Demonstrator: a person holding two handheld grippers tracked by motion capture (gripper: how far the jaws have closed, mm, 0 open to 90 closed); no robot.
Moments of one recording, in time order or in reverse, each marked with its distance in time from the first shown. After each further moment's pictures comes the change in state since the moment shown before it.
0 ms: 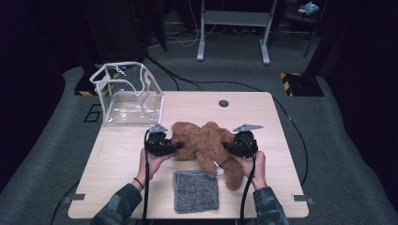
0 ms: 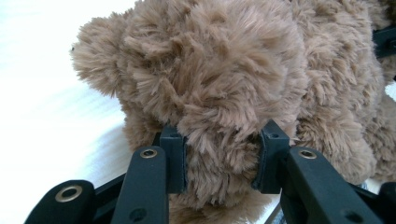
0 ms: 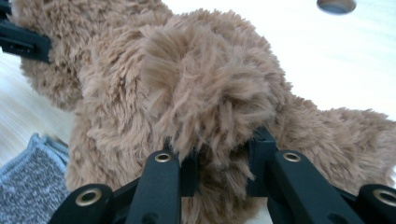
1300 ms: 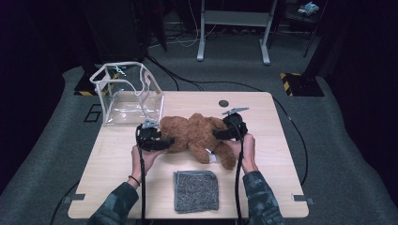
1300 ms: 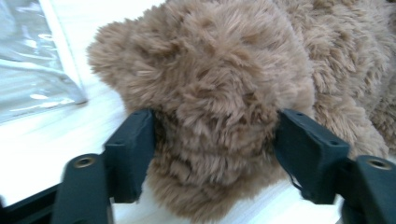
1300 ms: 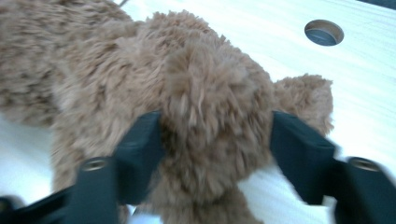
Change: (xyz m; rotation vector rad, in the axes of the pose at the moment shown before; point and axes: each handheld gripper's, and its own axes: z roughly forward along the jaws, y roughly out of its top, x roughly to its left) left arm 0.021 0.003 -0.017 -0.007 0.196 -0.050; right arm -0.004 0.050 0.034 0.061 -0.056 0.012
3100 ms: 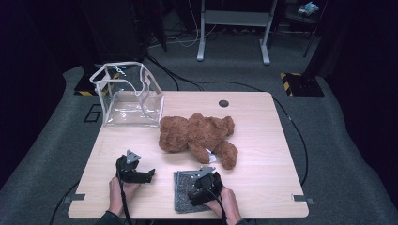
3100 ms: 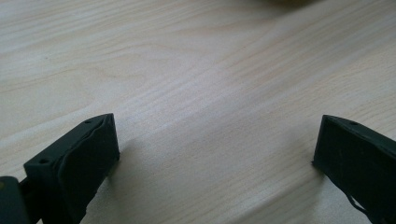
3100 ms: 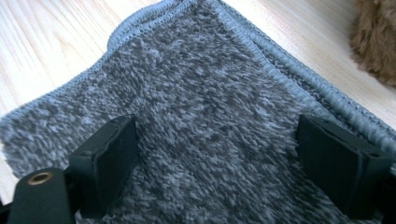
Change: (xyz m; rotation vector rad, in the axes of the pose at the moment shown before) left arm 0.031 -0.112 -0.030 0.116 0.179 0.107; right arm 0.134 -0.137 0.015 0.148 0.165 -0.304
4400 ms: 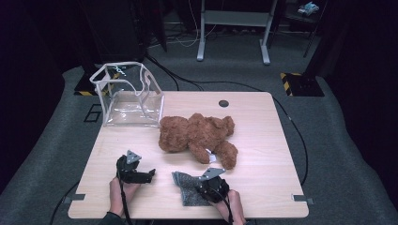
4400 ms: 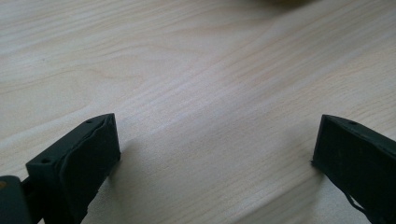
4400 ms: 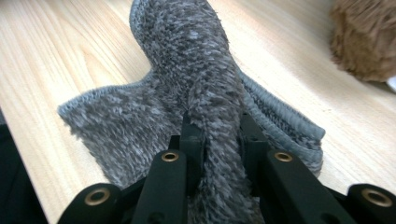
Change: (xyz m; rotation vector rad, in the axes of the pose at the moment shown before) left arm -0.001 0.000 0.000 0.004 -0.007 0.005; right arm -0.008 -0.014 -0.018 -0.103 0.047 0.020
